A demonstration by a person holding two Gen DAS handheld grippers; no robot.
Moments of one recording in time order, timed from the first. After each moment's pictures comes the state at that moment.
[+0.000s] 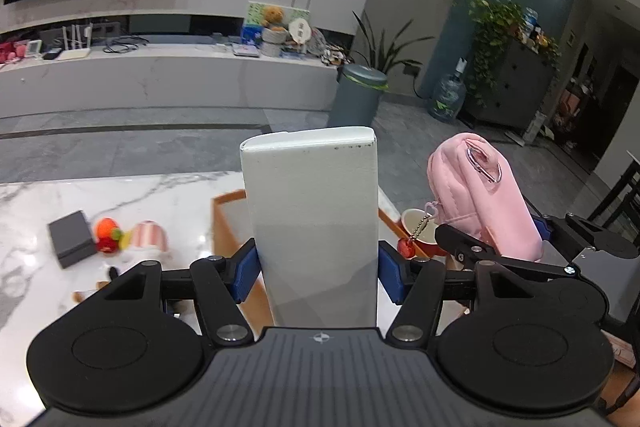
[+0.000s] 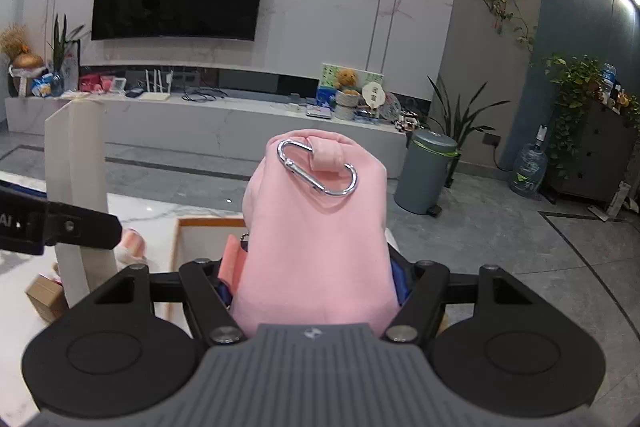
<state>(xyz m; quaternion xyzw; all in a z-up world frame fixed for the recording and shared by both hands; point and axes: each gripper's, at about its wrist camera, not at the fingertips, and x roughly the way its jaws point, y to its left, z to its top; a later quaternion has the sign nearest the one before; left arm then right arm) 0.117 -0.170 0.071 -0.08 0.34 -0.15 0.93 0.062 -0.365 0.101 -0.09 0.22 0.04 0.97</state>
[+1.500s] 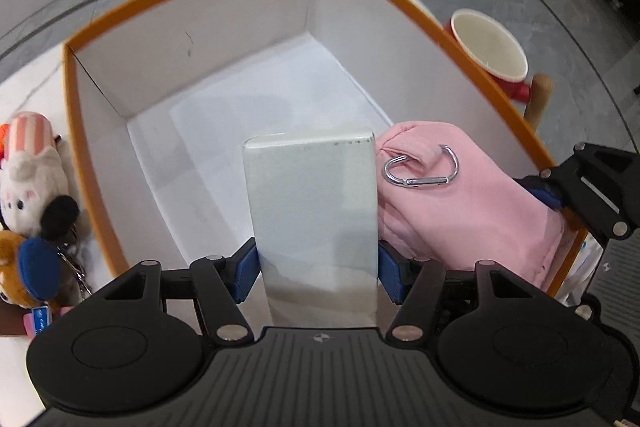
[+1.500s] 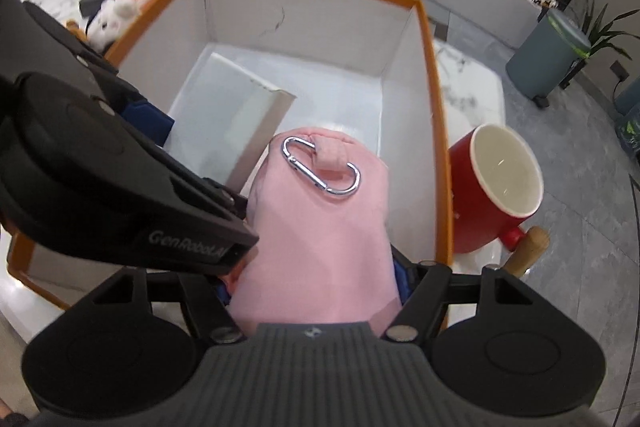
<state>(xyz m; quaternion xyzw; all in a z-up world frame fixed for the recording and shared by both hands) 0.191 -0.272 -0.048 0.02 0.59 -0.12 0.80 0.169 -0.413 -0.031 -0.22 0.49 0.19 0.82</state>
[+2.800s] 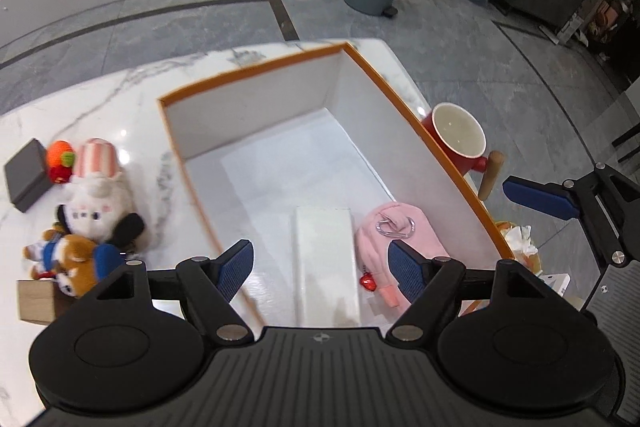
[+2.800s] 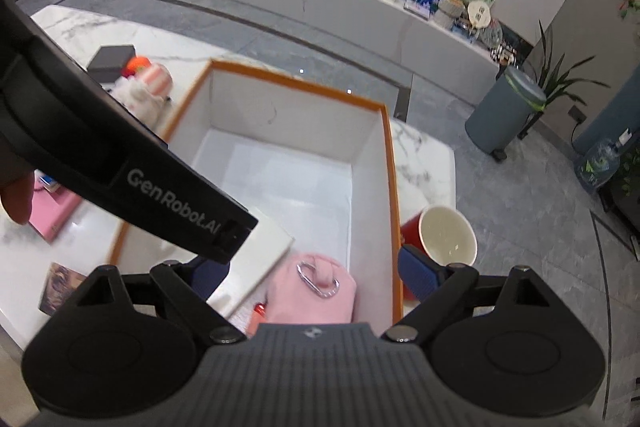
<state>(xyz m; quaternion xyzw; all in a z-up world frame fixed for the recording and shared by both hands) 0.181 -0.229 0.038 -0.04 0.52 -0.11 0.84 0.122 -0.378 0.048 -0.23 0.39 0.16 0.88</state>
